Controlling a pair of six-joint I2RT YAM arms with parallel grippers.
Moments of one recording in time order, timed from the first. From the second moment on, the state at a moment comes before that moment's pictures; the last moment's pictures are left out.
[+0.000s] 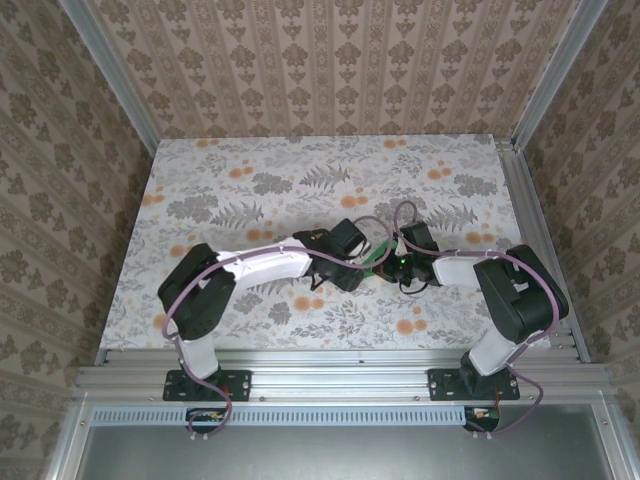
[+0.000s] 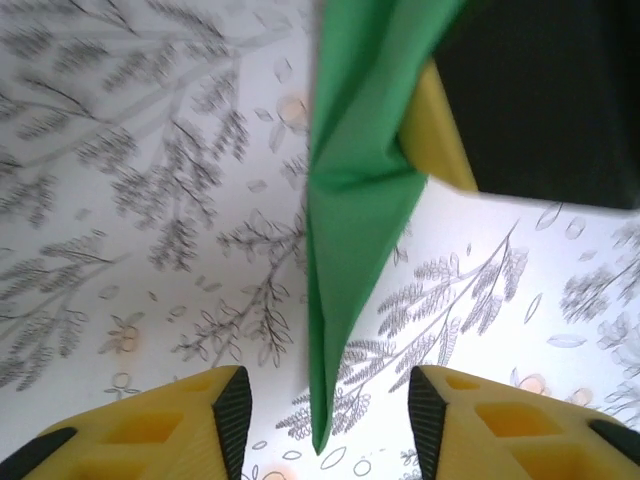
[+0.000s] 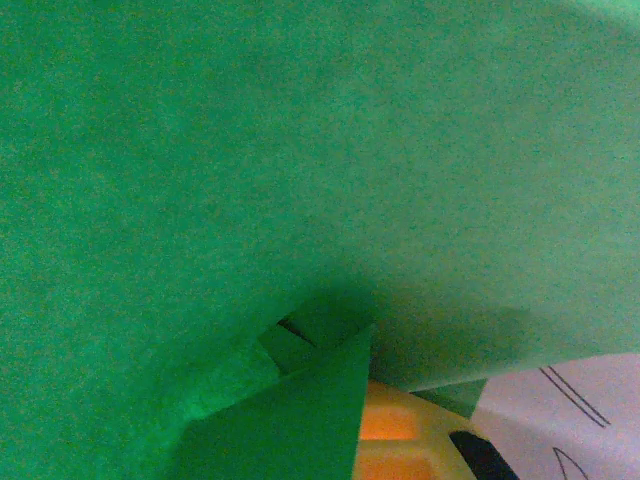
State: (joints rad) left arm -0.95 1.79 1.22 -0.52 0.03 -0.22; right arm 0.34 1.65 0.63 0.06 -0.43 0.81
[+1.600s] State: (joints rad) left arm -0.90 1.93 1.20 -0.39 0.21 -0.29; right arm 0.34 1.65 0.64 0.06 -0.43 0.81
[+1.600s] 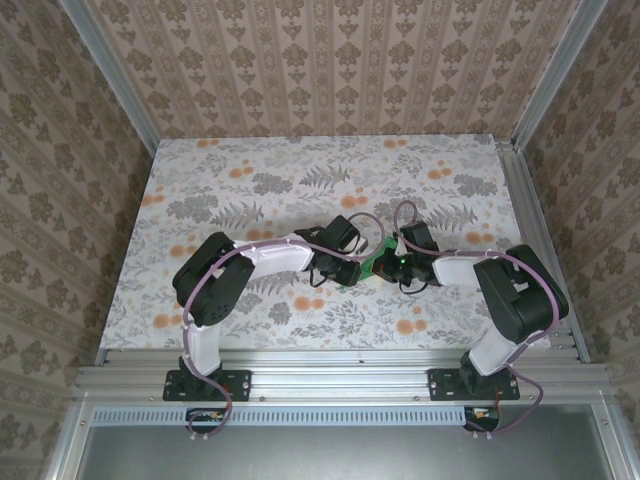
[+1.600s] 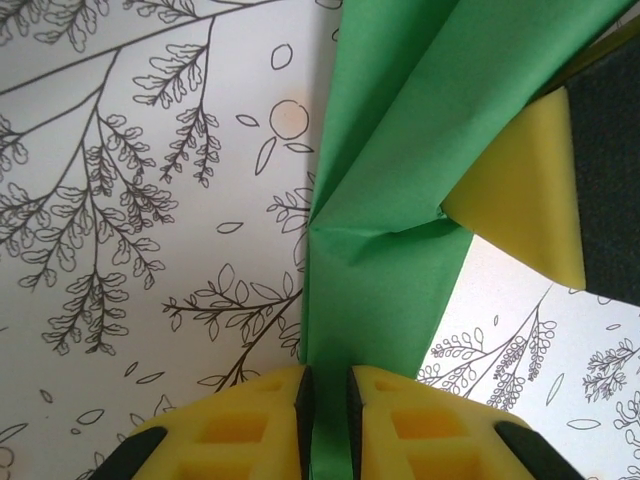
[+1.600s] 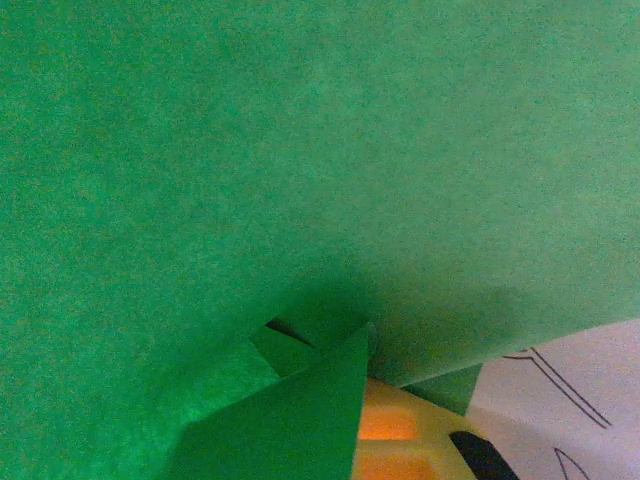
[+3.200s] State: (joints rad) left arm -0.93 1.90 1.11 -0.27 0.12 -0.23; right arm 0.37 1.58 0.58 0.22 -0.60 1.03
